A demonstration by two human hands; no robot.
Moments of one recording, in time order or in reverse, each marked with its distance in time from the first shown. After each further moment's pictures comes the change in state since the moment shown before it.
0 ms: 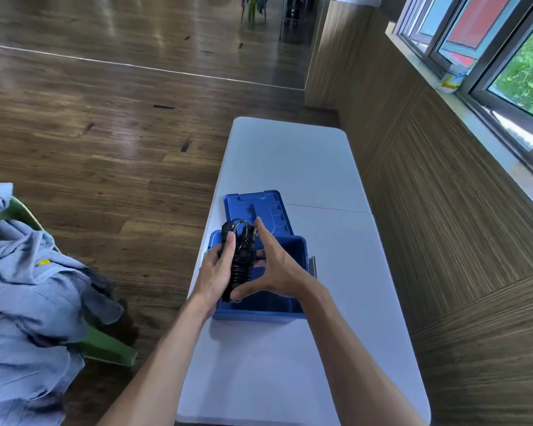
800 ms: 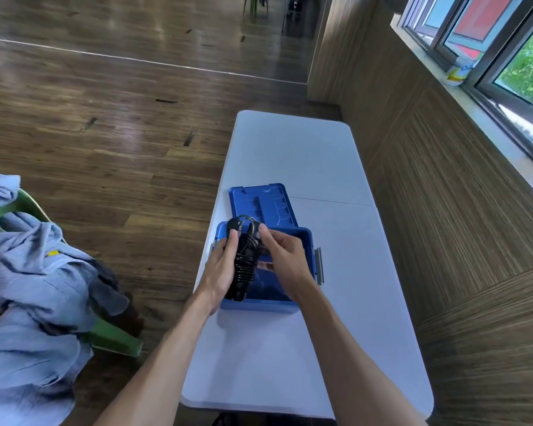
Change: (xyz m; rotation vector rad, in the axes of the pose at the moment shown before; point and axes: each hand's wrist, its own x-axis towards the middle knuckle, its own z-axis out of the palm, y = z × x) left_hand -0.009 -0.007 -0.008 -0.009 -0.067 0.077; right_hand -0.005 -0.004 0.026 0.567 0.386 0.016
